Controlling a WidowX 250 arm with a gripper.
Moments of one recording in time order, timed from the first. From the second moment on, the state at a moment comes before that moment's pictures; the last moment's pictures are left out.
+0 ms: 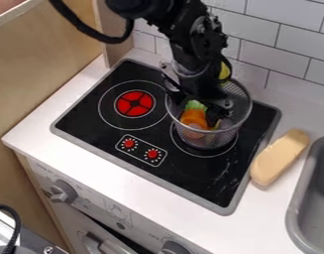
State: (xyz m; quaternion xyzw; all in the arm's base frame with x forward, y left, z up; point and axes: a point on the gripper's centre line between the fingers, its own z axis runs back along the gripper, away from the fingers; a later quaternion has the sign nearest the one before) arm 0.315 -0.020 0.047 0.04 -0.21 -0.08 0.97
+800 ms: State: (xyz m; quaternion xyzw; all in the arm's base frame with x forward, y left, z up) arm 0.304 -0.025 0.039 0.01 -0.19 -0.04 0.98
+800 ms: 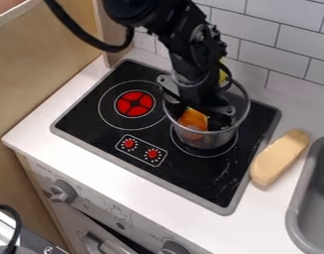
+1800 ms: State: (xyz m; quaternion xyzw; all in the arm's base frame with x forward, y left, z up) arm 0.300 -0.028 0.034 0.01 -0.23 -0.04 0.97
